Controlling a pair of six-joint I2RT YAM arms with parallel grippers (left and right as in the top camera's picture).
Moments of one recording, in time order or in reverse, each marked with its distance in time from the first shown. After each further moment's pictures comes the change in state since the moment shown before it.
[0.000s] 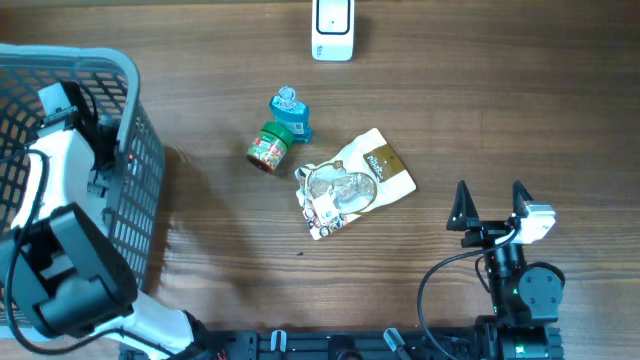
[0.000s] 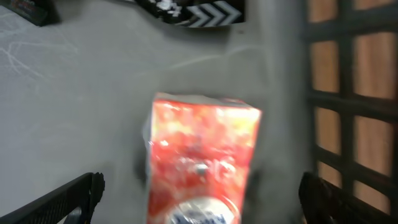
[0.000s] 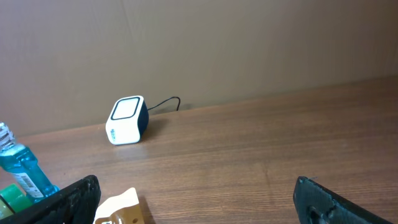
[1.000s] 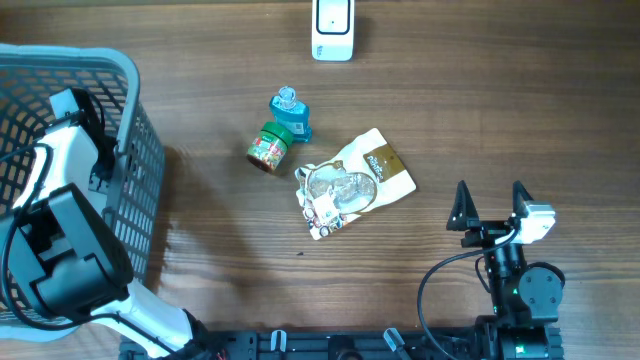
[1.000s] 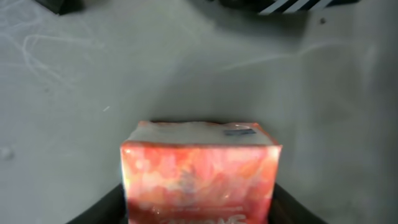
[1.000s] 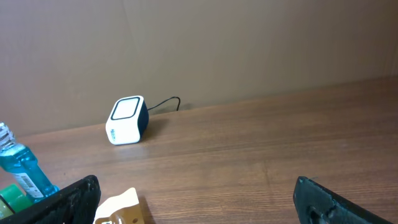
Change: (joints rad) left arm 0.001 0.084 0.003 -0.045 -0.059 0.008; right arm 0.000 0.000 0.000 0.000 0.000 0.000
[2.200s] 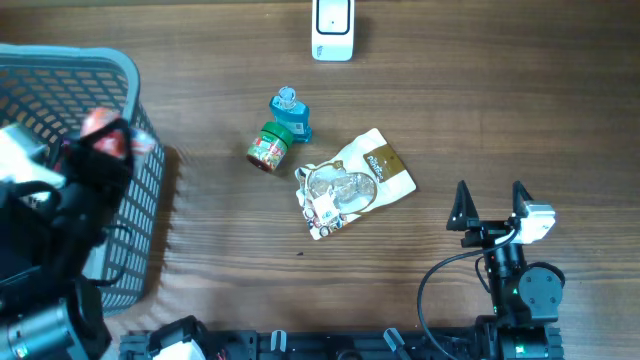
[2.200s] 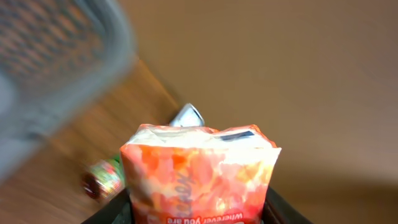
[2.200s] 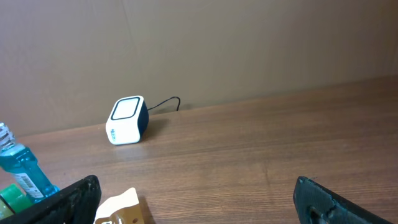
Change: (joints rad) left arm -0.062 -1.064 -0.003 -0.038 0.639 0.002; right arm 0.000 0.000 0.000 0.000 0.000 0.000
